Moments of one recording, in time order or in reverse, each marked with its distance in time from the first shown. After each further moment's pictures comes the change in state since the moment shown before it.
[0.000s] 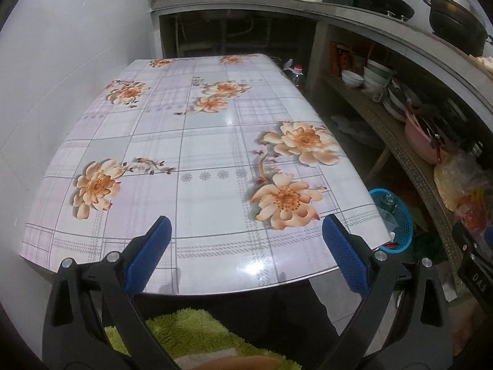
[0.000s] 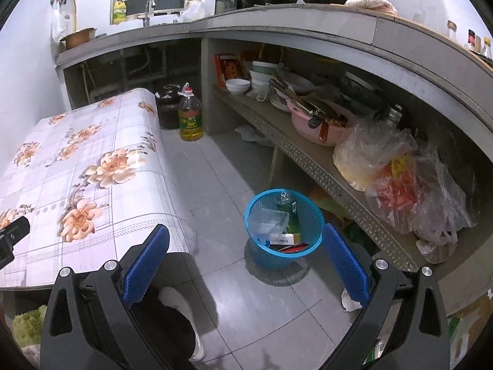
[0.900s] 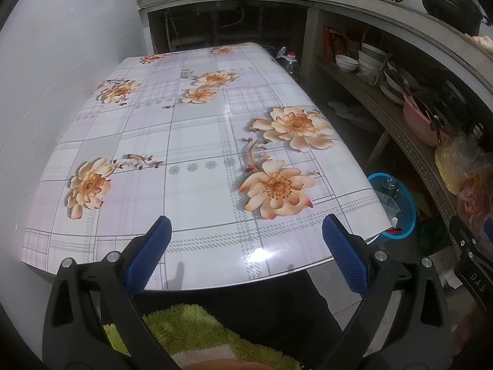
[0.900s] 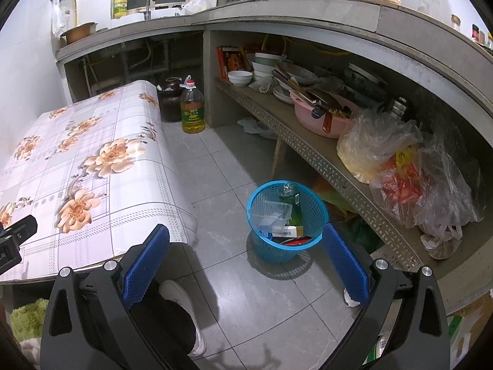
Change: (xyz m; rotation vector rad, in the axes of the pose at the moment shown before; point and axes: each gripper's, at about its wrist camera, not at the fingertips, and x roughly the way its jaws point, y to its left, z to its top) left arm 0.008 -0.018 -0.003 0.056 0.048 0.004; right arm 0.008 -0.003 -0.005 -0.002 0.028 0.014
